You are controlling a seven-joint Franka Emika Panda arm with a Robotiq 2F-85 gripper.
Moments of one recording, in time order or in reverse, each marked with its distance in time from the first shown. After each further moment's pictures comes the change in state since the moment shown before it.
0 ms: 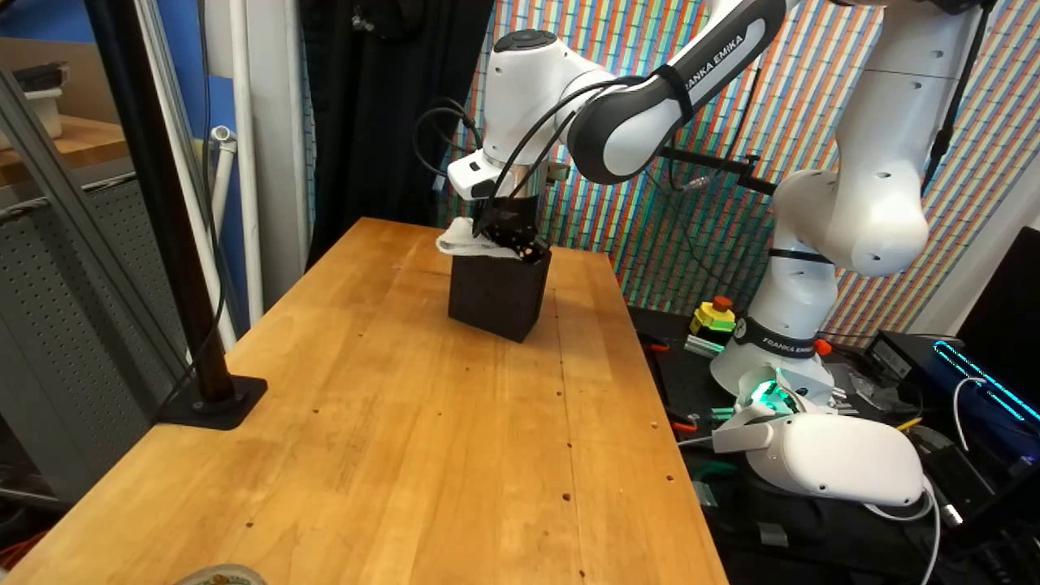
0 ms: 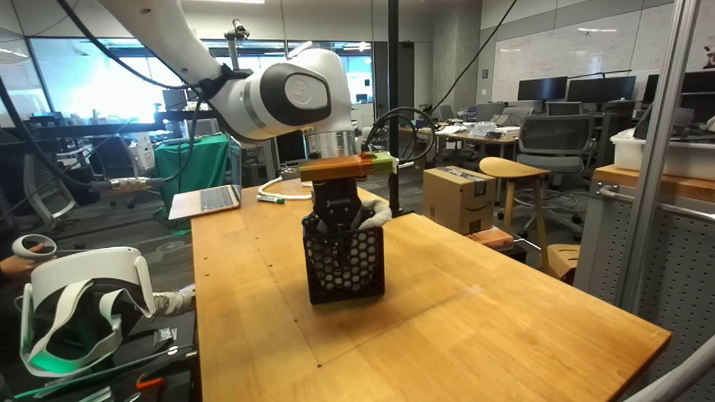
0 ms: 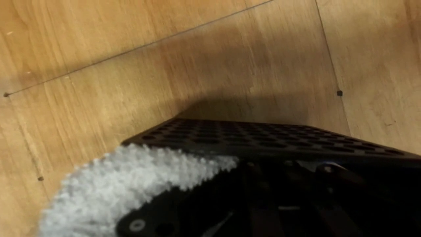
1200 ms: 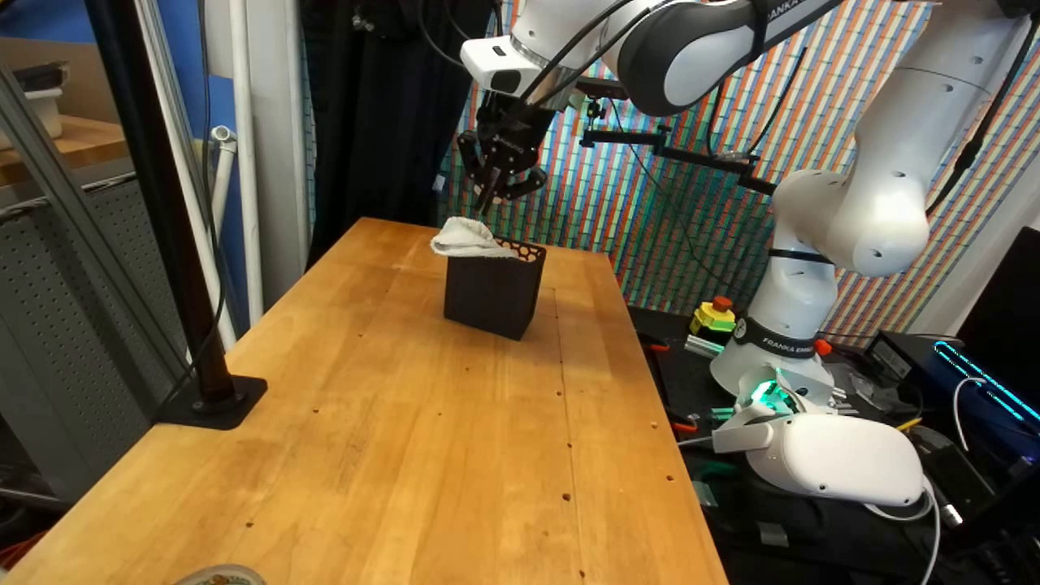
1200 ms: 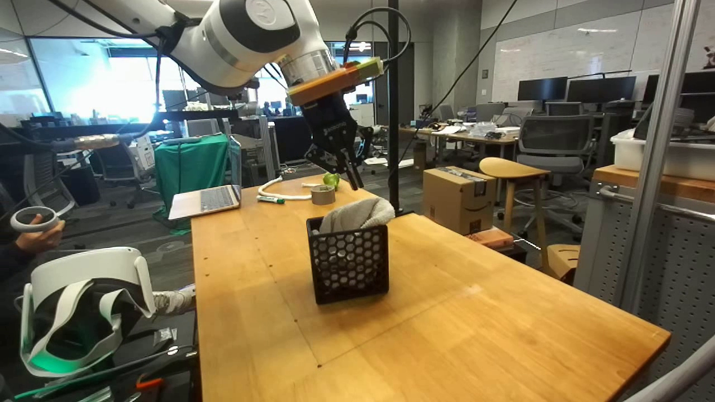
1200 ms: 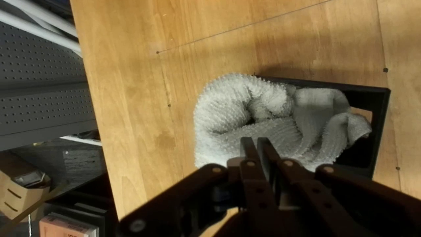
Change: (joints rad) arm 0.011 -0.216 0.043 0.012 -0.068 0.065 -0.005
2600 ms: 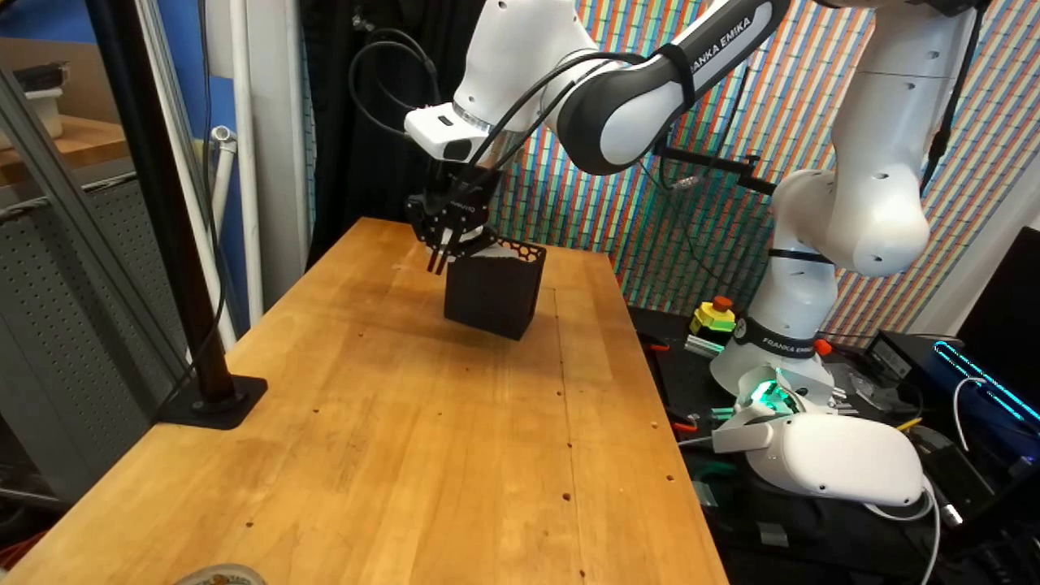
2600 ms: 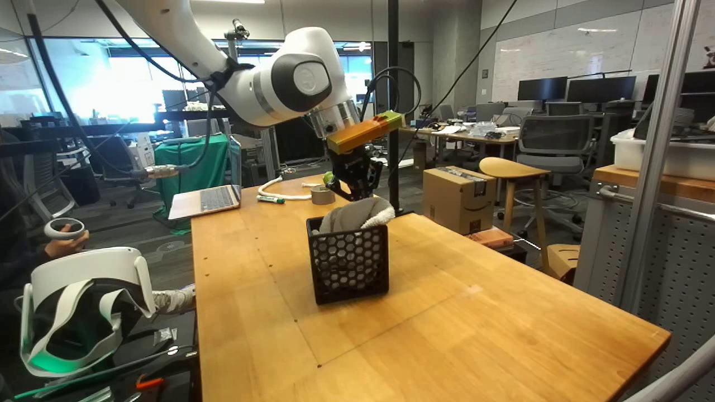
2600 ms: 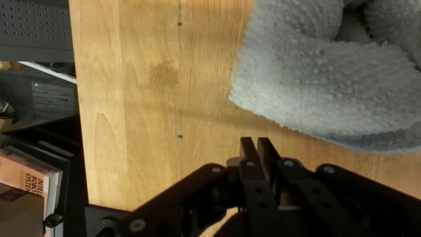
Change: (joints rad) arm 0.005 0.266 0.032 0.106 0.074 0.181 -0.196
